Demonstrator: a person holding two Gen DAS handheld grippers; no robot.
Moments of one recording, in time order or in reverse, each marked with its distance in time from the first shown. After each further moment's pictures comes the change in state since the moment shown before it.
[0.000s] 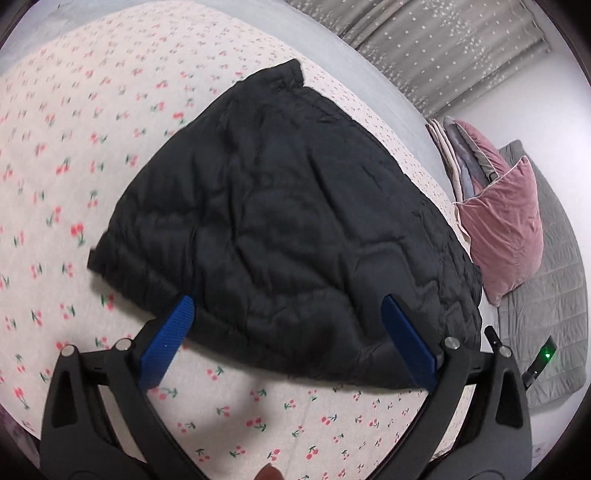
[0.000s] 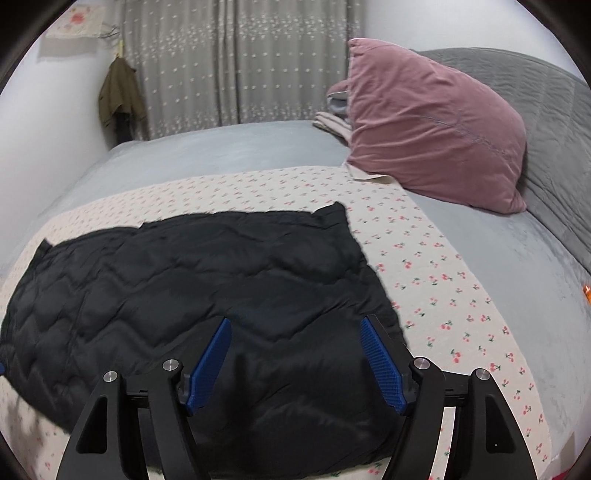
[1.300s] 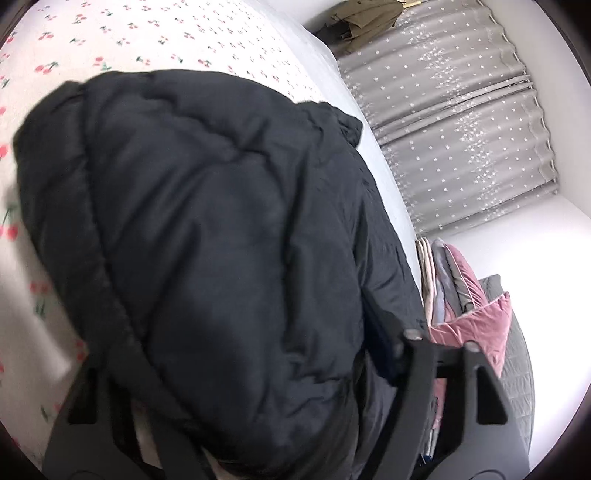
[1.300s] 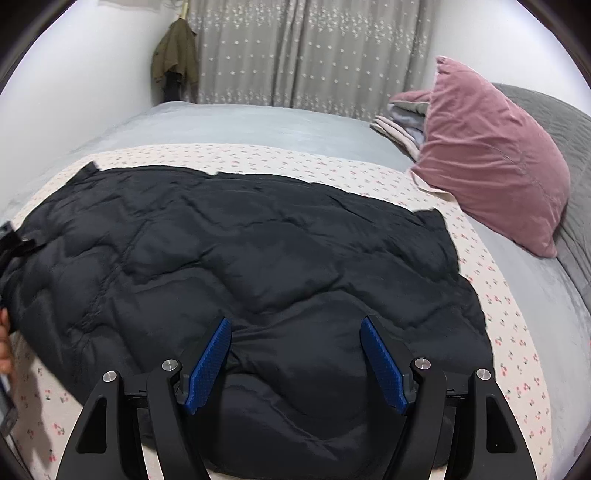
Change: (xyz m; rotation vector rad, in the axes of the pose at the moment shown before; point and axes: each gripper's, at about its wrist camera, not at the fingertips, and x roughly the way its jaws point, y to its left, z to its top) left arm 0.068 0.015 0.010 -0.376 -0.316 -0.169; right arm 0.020 0.088 -0.028 -0.229 0.010 0.059
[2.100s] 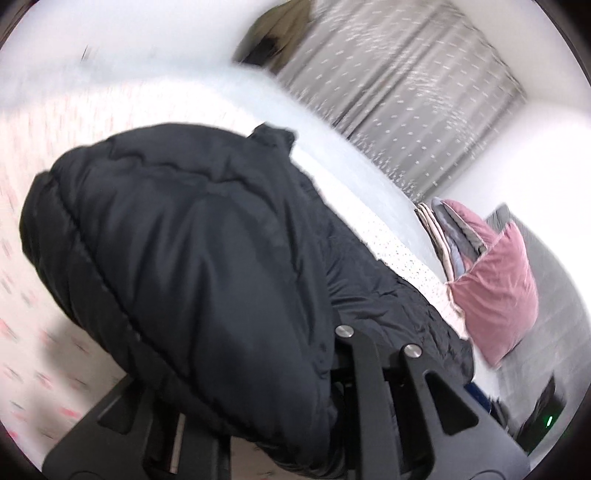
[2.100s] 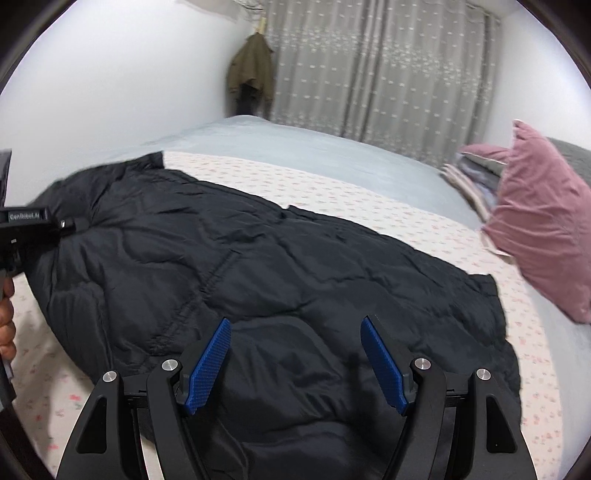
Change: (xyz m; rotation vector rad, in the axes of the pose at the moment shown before) left arm -0.076 -0.053 0.012 0.451 -0.099 0.045; right arm -0.024 0.086 0.014 -0.175 -0.111 0.213
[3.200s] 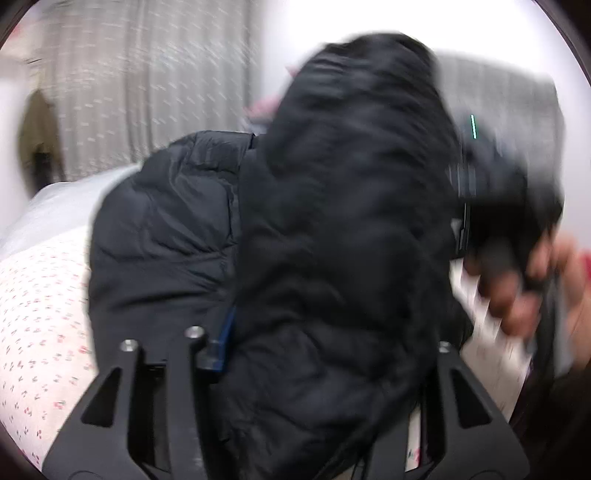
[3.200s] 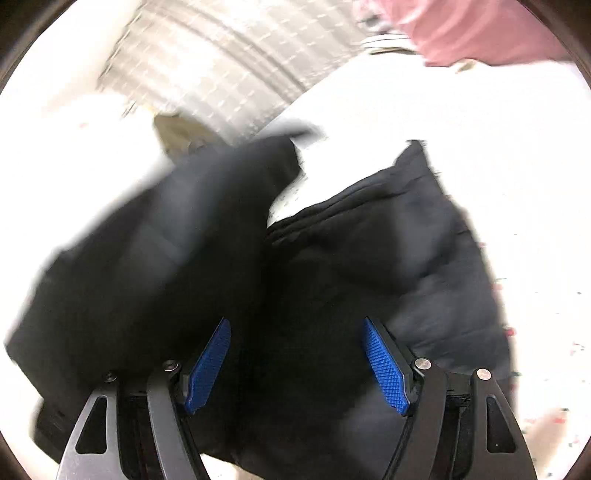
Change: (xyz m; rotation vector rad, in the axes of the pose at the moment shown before) left arm 0.027 -0.198 -0.121 0.932 0.117 -0.366; right arm 0.028 -0.238 -0.034 0.848 0.070 0.389
